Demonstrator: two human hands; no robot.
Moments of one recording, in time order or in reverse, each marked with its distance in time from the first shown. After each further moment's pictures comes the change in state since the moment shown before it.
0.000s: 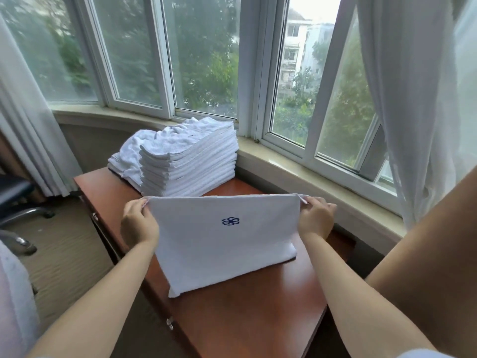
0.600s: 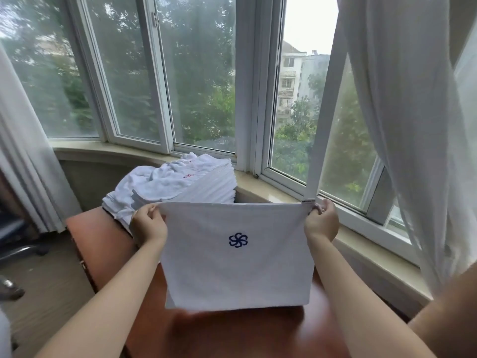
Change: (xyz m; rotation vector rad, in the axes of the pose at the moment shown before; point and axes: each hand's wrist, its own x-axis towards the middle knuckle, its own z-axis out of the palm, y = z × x) left_hand 0.087 0.073 0.082 -0.145 -0.015 -0.142; right_hand 0.117 -0.051 0.021 0.301 0.100 0.282
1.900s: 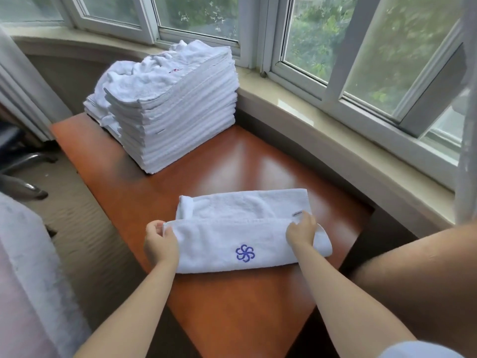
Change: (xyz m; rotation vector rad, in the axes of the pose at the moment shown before) left_hand -0.175 -0.164 -0.020 0.217 -0.211 -0.434; right_hand -0.096 0.207 0.004 -0.392 -0.486 0.302
